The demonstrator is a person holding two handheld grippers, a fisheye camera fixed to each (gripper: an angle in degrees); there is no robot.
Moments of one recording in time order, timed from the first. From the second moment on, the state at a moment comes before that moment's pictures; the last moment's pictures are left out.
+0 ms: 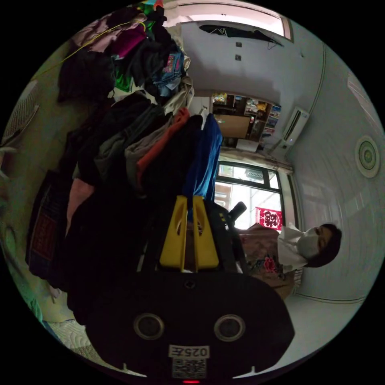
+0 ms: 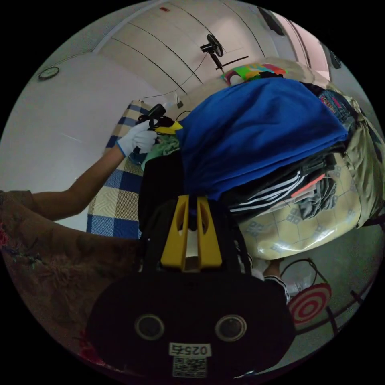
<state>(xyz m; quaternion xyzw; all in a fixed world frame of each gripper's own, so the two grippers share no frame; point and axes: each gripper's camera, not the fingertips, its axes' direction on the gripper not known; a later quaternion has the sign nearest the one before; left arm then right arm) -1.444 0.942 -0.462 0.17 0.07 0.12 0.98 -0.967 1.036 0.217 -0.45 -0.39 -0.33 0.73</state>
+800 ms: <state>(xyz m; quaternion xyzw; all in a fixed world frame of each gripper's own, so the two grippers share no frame) -1.275 1.023 -0.162 0.34 -0.23 0.17 0.90 -1.053 0.941 0.203 -0.31 -0.28 -0.52 0.74</state>
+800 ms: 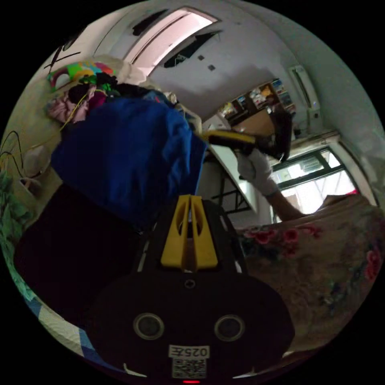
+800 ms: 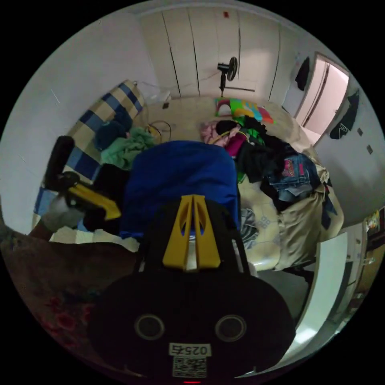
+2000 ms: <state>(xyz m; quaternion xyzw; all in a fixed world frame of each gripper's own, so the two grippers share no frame) -1.032 1.043 -0.021 0.76 -0.38 -0.21 0.48 -1.015 0.575 0.334 -0.22 -0.62 -0.44 0.62</state>
